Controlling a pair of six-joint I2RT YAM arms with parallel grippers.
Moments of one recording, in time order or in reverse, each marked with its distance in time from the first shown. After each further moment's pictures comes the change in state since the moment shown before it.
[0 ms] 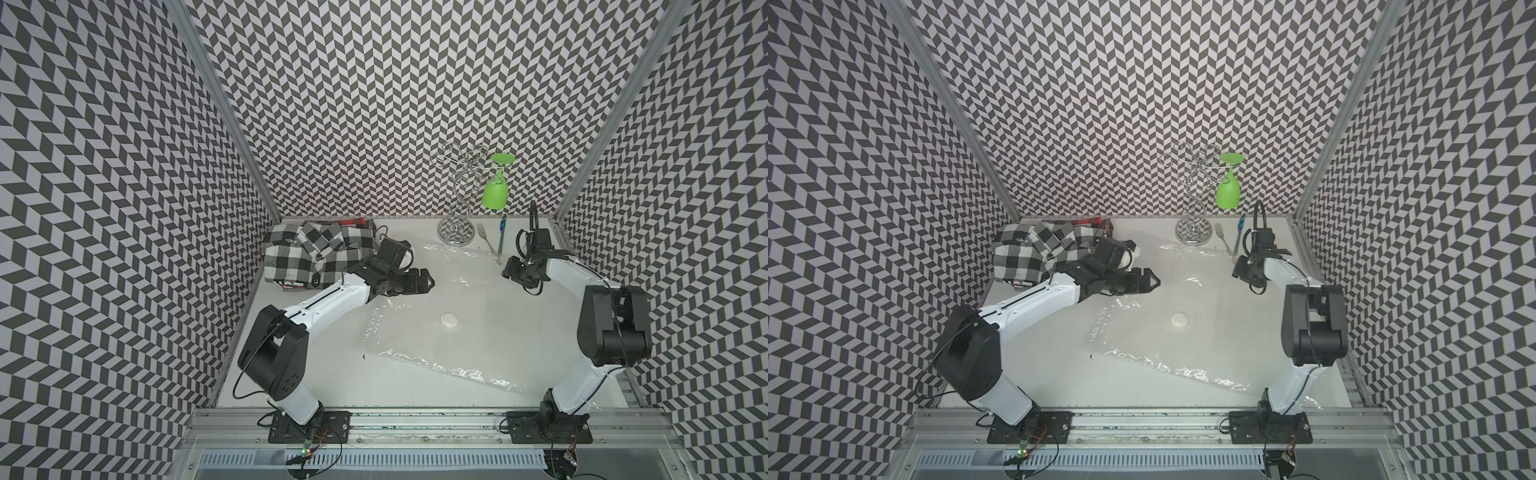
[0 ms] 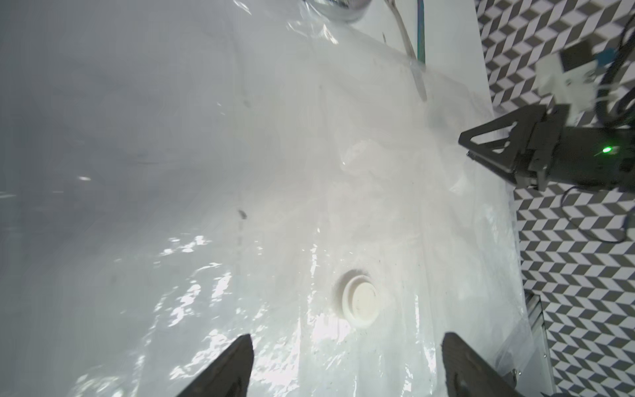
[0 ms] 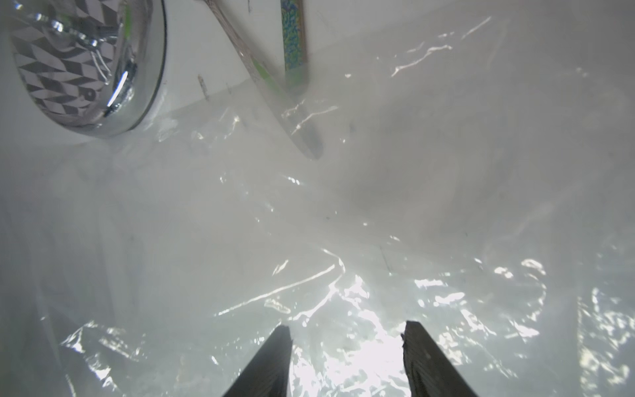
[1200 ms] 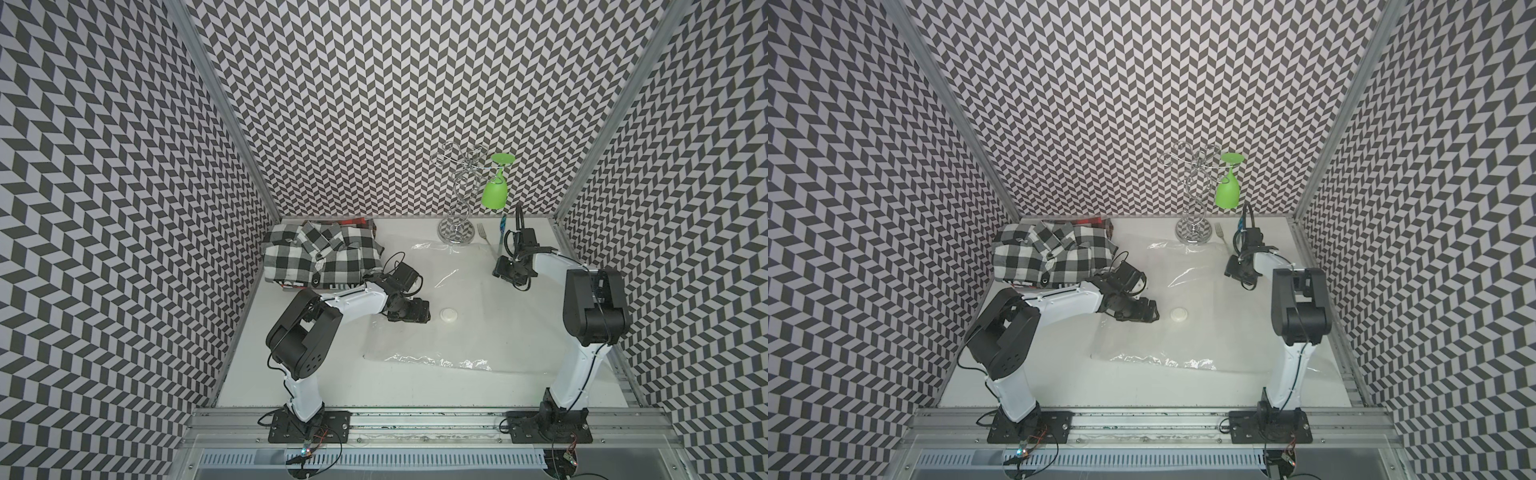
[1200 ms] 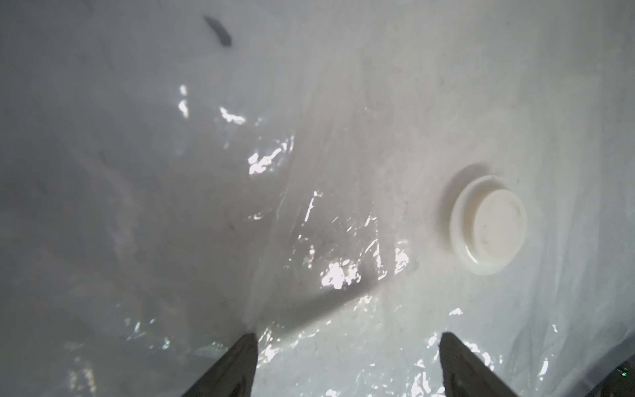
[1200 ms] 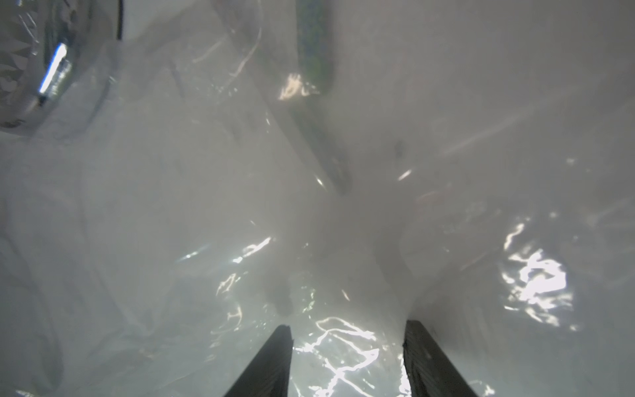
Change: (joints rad) left arm -0.024 0.123 -0.140 -0.049 -0.043 0.052; right arm 0.038 0.254 0.158 0.057 -0.008 -0.021
